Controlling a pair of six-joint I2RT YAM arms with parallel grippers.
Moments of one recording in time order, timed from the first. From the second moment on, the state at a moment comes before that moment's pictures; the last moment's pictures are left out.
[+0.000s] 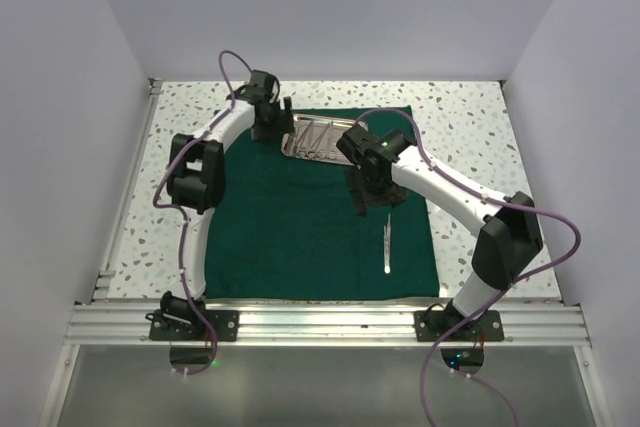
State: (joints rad) left arm -0.26 2.36 1.98 -0.62 0.10 -0.41; right arm 0.72 1.67 1.46 -1.18 0.25 0.45
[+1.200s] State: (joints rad) left arm -0.32 2.34 1.95 -0.62 -0.02 -0.35; right arm 0.50 1.68 1.51 -1.16 0.19 0.40
